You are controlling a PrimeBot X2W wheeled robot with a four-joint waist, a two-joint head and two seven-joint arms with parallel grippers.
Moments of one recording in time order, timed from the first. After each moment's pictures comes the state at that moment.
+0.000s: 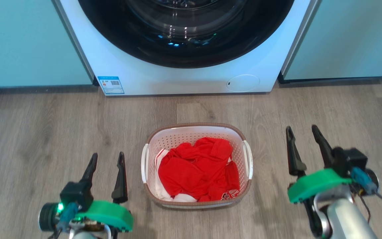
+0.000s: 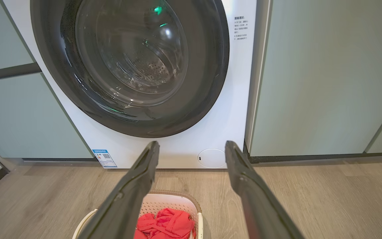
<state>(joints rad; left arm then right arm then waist) 0.03 0.07 -0.22 0.17 -0.21 0.04 -0.26 -0.13 -0.06 0.12 0.25 0.25 0.13 -0.25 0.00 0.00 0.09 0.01</state>
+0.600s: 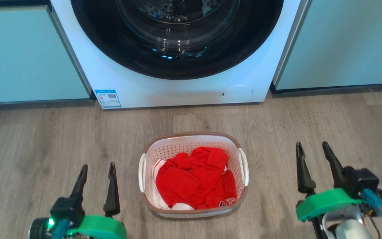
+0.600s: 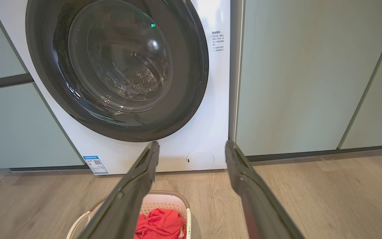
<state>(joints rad) 0.14 0.06 -0.16 0.06 -0.18 0.05 -0.26 0.01 -0.04 0.06 0.12 0.22 0.13 -0.25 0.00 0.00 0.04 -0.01</state>
